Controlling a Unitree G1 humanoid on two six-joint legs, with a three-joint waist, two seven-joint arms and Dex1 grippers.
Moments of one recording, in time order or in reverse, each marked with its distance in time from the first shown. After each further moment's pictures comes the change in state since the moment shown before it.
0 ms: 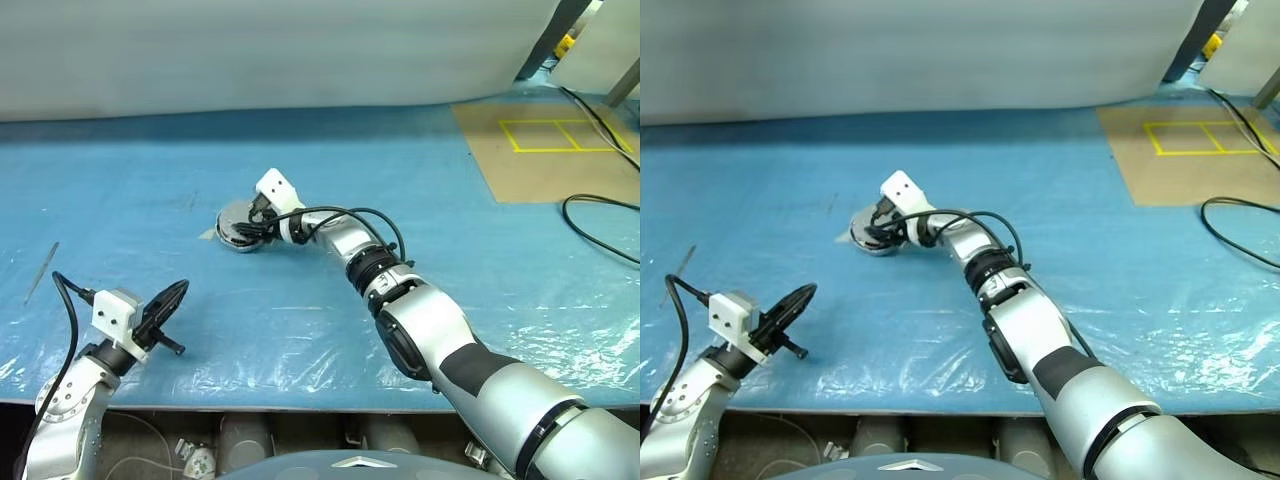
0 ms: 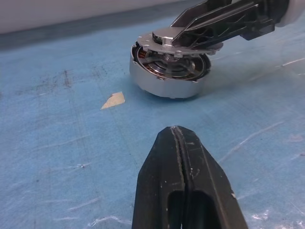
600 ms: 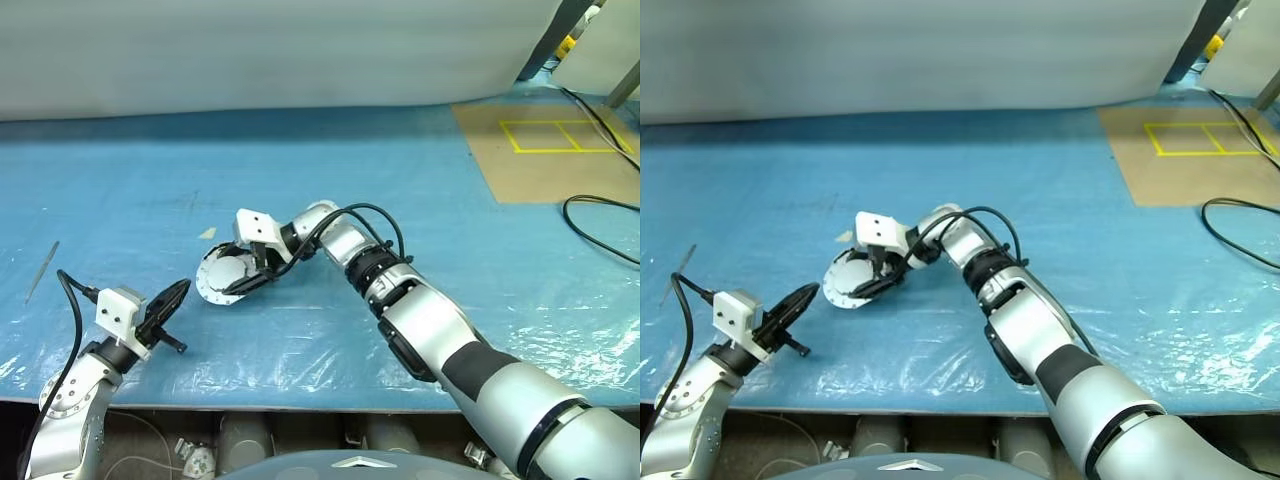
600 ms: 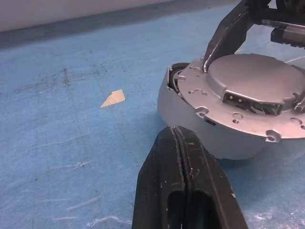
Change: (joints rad) left arm -0.012 0.000 -0.009 0.011 0.011 -0.002 0.006; right arm -0.010 -0.044 0.171 -0.023 -0.109 -0.253 0.522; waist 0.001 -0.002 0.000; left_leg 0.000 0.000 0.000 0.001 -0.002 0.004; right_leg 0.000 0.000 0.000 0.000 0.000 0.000
